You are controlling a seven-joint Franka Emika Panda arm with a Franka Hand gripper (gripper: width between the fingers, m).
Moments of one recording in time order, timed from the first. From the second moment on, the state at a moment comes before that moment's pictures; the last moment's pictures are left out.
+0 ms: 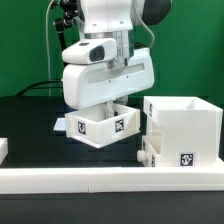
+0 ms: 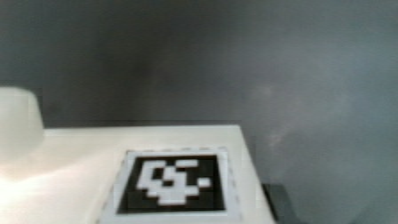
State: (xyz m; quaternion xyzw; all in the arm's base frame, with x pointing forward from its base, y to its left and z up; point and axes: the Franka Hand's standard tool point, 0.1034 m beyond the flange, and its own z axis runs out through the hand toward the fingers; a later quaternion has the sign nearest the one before) arm 0.502 -0.001 0.063 -0.93 -0.36 0.00 0.05
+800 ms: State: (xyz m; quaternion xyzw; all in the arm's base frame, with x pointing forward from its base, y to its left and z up) arm 0.507 -0.030 0.056 -0.72 -0.70 -0.01 0.04
